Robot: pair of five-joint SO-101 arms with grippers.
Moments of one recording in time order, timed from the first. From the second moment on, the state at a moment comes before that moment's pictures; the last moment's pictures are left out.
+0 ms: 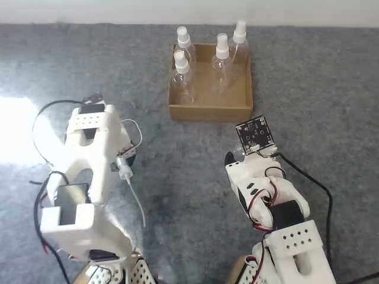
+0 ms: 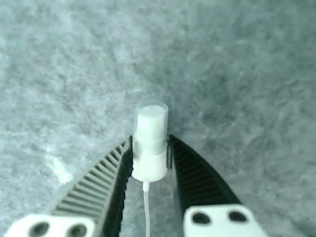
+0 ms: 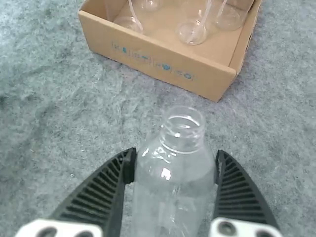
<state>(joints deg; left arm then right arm) -12.6 9.7 25.3 74.9 29.0 -19.9 -68.7 73.0 45.3 5.1</state>
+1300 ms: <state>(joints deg) -11.3 9.7 27.2 75.6 28.7 -19.9 -68.7 73.0 45.3 5.1</state>
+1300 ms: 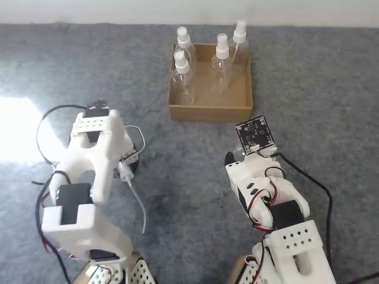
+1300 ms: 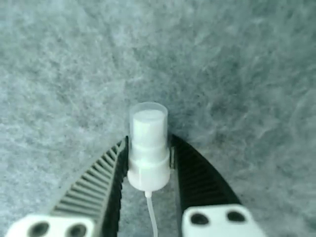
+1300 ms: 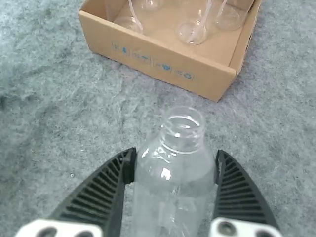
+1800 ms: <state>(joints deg) -11.3 9.7 10.6 92.0 28.7 -19.9 -68.7 73.0 45.3 5.1</state>
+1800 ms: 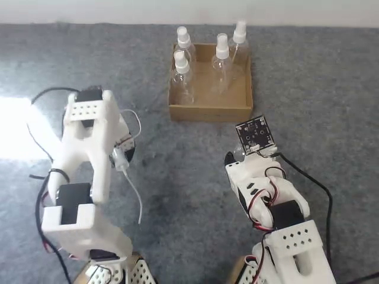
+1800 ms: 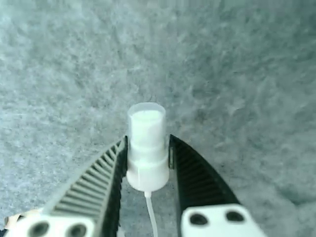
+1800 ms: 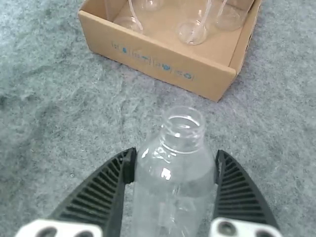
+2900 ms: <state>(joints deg) -11.3 -8.9 -1.6 98.4 28.7 -25.8 -98.3 80.2 49.0 4.8</state>
